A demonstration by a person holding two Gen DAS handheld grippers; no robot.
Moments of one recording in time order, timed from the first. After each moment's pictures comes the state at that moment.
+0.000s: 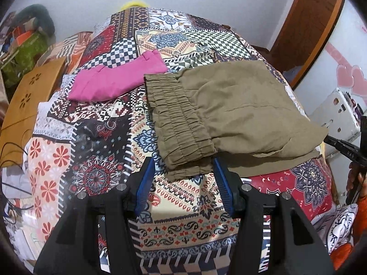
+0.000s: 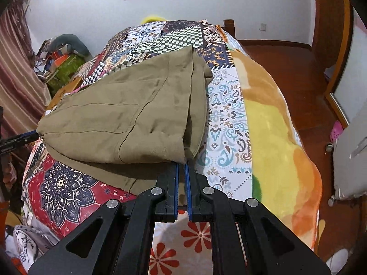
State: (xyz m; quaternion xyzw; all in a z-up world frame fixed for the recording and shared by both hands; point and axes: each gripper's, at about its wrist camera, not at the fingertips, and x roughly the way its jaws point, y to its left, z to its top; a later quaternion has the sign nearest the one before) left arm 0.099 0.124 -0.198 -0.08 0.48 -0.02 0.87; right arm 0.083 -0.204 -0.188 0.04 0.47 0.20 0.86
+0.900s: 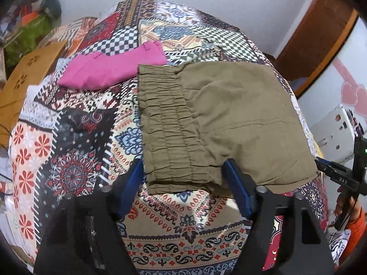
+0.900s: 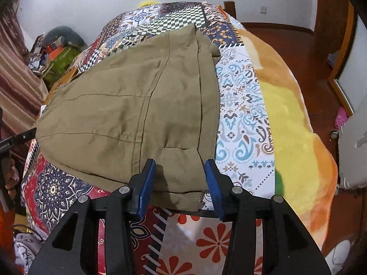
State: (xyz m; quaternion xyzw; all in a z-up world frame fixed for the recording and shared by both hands) left arm 0.124 0.110 -0.223 -0.12 0.49 -0.01 0.87; right arm 0.097 -0.183 -0.214 0.05 0.52 0.20 0.82
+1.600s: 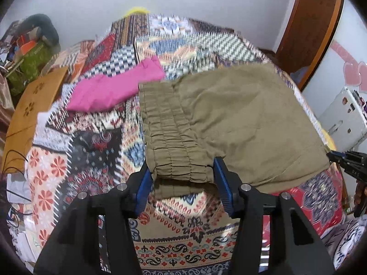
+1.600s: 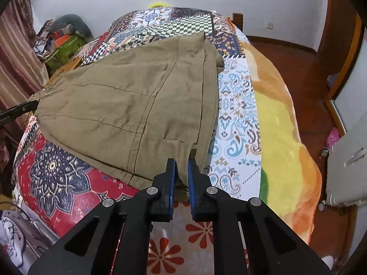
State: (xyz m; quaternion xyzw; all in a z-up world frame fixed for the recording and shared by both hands) left arm 0.120 0.101 -0.218 -0.04 0.47 0.00 0.88; right arm 0.080 -0.182 -0.208 -0.01 0.51 0.21 0.84
